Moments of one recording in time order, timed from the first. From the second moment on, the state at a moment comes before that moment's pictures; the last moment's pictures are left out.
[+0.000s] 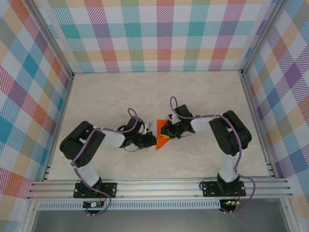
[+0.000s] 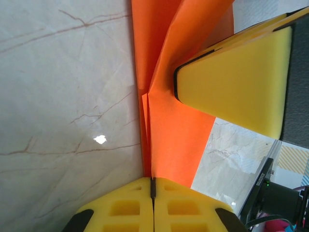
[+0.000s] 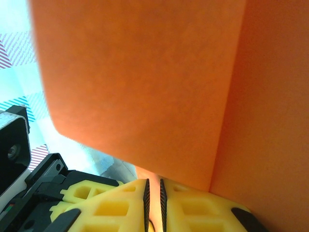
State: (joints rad) left arm -0.61 1.74 0.66 0.20 0.59 -0.81; right arm 0.53 1.88 0.90 -0.05 -0.70 0.83
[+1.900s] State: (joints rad) left arm -0.70 1.71 0.66 0.18 0.53 -0.82; right arm 0.53 1.88 0.90 -0.05 -0.70 0.83
